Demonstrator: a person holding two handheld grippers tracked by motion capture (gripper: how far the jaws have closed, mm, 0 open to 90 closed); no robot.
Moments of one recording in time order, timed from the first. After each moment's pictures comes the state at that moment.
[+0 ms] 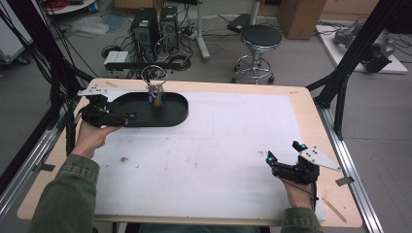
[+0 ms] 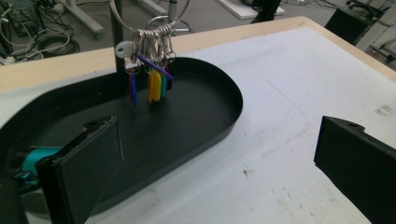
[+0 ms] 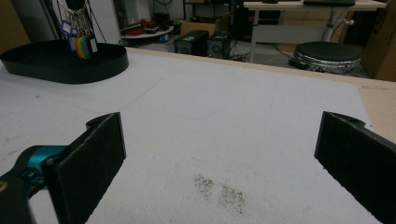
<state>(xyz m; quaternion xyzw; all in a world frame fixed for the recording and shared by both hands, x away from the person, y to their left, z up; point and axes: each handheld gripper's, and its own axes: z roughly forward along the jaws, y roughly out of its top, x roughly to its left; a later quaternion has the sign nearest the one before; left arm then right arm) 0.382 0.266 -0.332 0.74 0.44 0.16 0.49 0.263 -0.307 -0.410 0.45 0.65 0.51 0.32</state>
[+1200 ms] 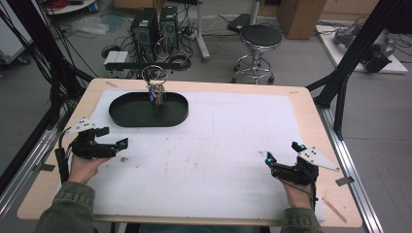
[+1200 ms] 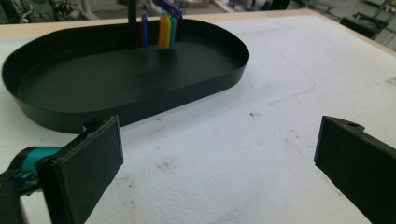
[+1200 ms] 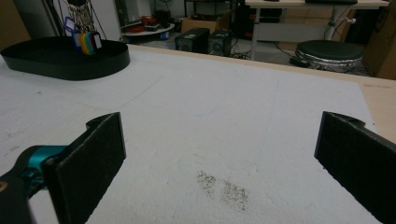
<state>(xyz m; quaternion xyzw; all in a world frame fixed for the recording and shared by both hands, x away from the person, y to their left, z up) 0.319 0.296 -0.394 0.71 0.44 0.19 0.51 0.262 -0.305 -0.412 0.45 0.66 0.51 0.32</state>
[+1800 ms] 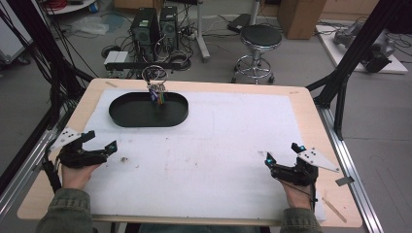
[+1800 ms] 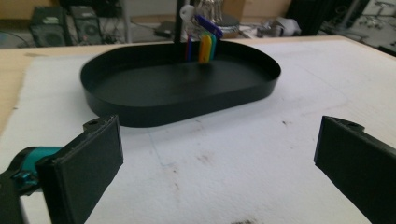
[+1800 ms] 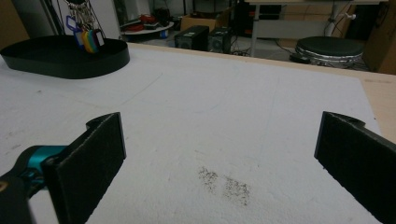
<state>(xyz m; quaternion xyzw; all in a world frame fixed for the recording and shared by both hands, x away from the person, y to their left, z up) 0.294 0.316 -0.406 0.66 0.46 0.27 0.53 0.261 -0.305 -0.413 0.46 0.66 0.51 0.32</state>
